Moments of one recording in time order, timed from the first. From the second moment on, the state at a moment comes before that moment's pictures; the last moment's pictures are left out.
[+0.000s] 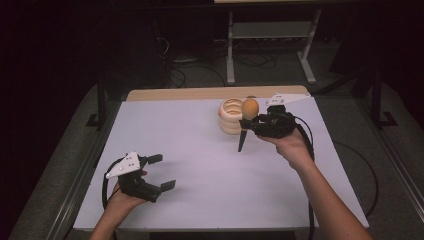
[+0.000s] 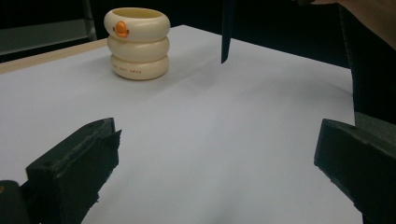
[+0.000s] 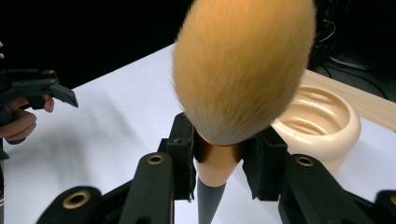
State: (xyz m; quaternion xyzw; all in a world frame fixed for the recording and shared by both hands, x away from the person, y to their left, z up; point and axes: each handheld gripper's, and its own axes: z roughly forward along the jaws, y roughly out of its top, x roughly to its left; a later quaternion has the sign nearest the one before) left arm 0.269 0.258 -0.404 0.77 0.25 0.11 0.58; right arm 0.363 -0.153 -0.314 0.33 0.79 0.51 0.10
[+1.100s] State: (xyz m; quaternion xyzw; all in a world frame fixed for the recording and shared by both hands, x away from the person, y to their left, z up) left arm 0.269 0.259 -0.404 0.77 0.25 0.11 0.57; right arm 0.395 -0.149 -0.282 0.35 0.77 0.53 0.13
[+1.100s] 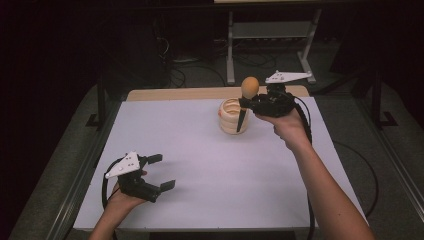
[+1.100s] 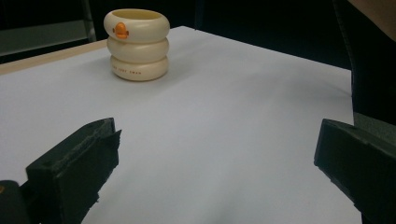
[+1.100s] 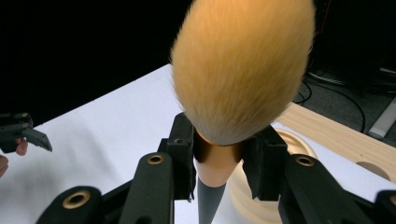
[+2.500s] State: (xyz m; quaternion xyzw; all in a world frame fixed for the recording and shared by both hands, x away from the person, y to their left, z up) left arm 0.268 0.258 -0.404 0.77 0.25 0.10 0.58; right arm 0.447 -0.138 -0.286 0.38 0.73 0.53 0.18
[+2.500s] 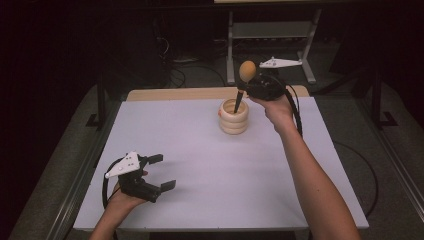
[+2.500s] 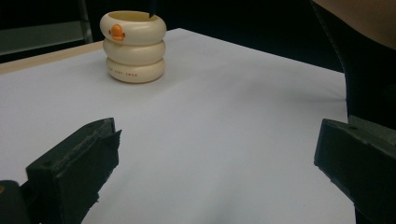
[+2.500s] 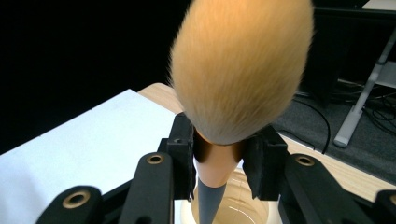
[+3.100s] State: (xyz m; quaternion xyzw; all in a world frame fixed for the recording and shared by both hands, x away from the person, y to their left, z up) left arm 0.269 0.258 -0.404 0.77 0.24 0.10 0.58; right arm 0.459 -0.125 -0.308 0.39 0.75 0.50 0.18
